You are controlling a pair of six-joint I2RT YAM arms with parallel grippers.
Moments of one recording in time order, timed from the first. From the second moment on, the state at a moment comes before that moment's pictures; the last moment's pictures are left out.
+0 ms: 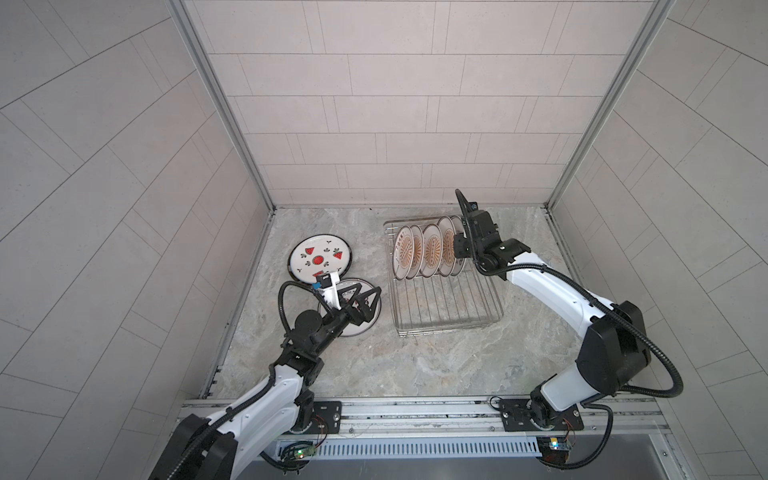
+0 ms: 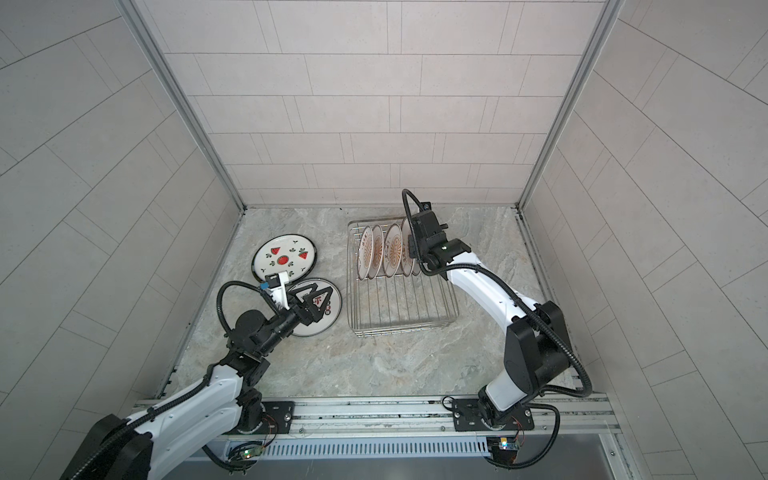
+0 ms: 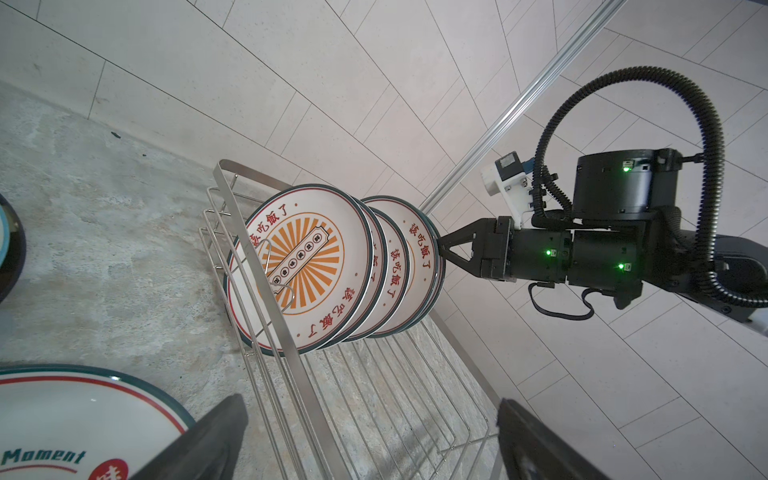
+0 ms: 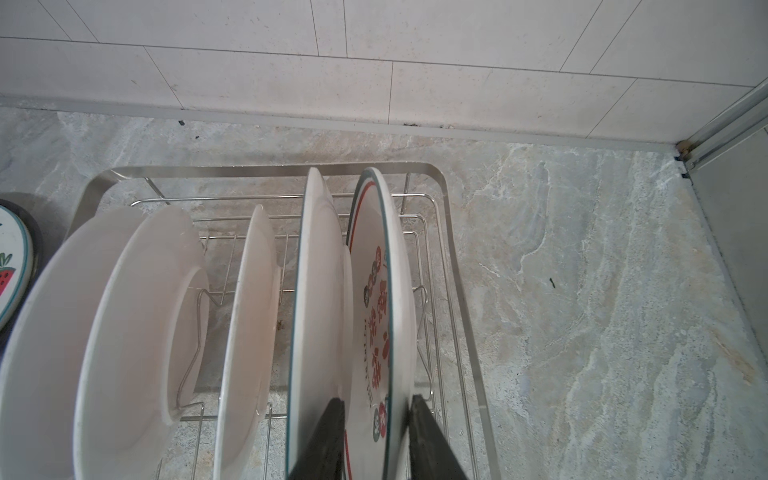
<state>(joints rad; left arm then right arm) -0.42 0.86 0.11 0.76 0.25 -0.69 0.44 1.57 1.30 -0.45 0.32 0.28</state>
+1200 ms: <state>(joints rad) -0.43 0.93 0.11 0.77 0.21 -0.71 0.43 1.68 1.32 -0.43 0.42 0.30</state>
